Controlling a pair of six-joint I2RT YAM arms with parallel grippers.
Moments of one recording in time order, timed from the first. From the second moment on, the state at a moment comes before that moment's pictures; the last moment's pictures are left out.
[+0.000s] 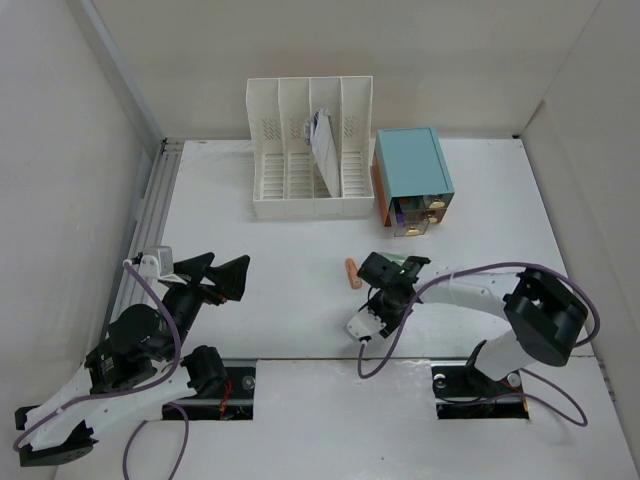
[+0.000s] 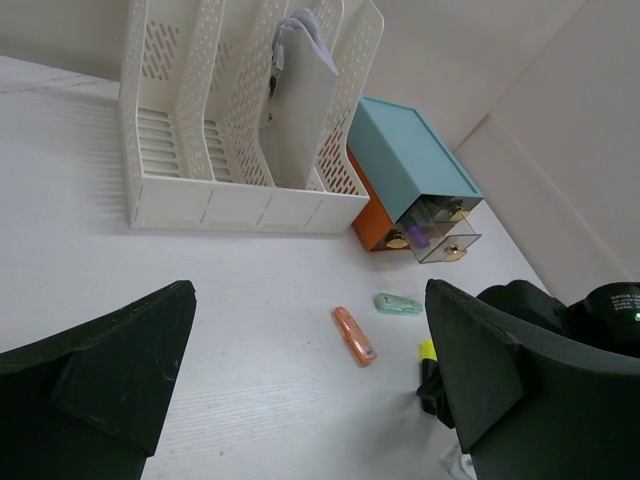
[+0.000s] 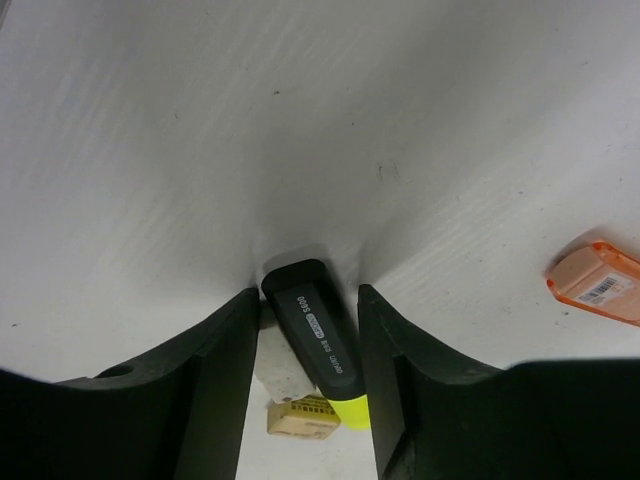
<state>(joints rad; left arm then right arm) -1.10 0.14 0.68 -0.46 -0.76 -0.42 0.90 1.50 0.82 -0.75 -0.15 -1.42</state>
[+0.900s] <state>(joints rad) -1.10 0.13 0.68 -0.46 -0.76 -0.42 0.58 1.31 1.18 -0.62 -0.39 -1.24</state>
